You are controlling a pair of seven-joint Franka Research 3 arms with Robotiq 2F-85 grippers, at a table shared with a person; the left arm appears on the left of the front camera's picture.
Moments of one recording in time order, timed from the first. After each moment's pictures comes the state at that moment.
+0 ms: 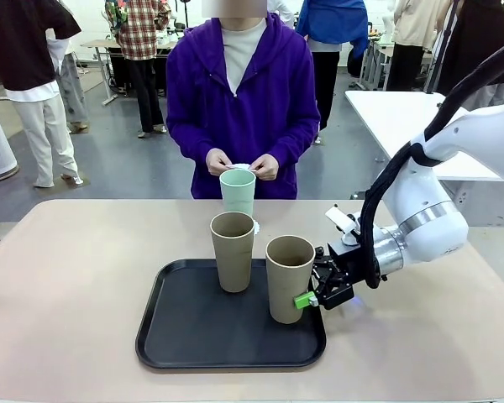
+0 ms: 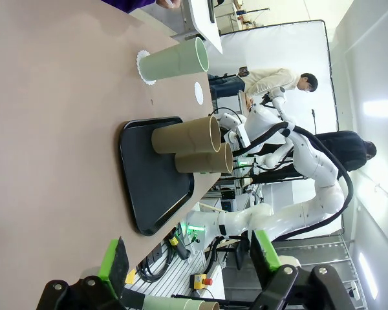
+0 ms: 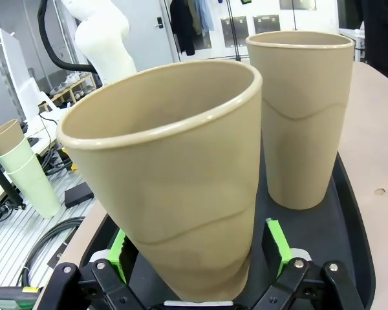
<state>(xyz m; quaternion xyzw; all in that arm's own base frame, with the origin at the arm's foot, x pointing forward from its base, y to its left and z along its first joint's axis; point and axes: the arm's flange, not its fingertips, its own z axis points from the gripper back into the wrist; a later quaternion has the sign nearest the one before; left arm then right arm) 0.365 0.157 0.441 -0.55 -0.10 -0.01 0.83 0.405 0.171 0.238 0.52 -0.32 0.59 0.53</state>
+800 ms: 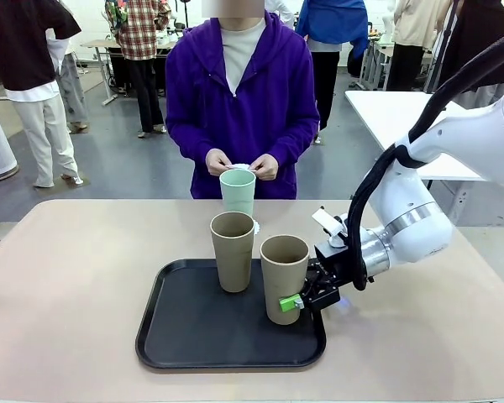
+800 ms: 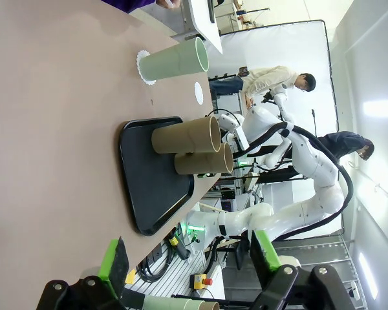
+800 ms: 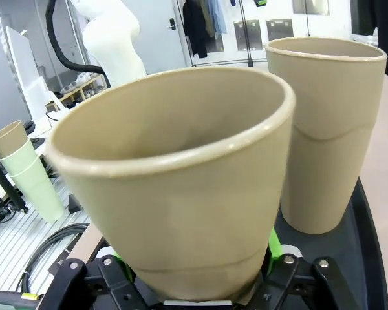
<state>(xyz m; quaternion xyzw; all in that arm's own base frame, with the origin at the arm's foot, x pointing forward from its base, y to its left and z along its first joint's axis) 0.365 0.157 0.441 -0.55 -0.10 -0.01 0.83 0.402 0.196 0.235 0.54 -0.31 0.59 0.52</state>
